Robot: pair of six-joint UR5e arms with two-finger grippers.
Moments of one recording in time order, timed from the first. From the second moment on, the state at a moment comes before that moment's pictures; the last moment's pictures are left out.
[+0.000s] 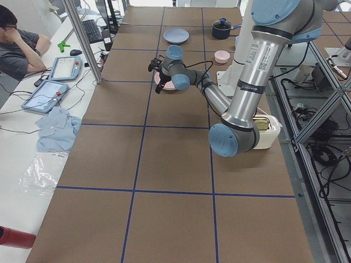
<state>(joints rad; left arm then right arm) -0.79 -1.88 -1.93 -1.90 -1.94 -0.66 1.44 -1.78 1.88 -1.24 2.33 0.33</state>
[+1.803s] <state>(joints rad) -1.11 -1.70 -1.95 -1.88 -2.07 -0.10 0.98 -1.85 1.58 -0.58 2.01 0.88</state>
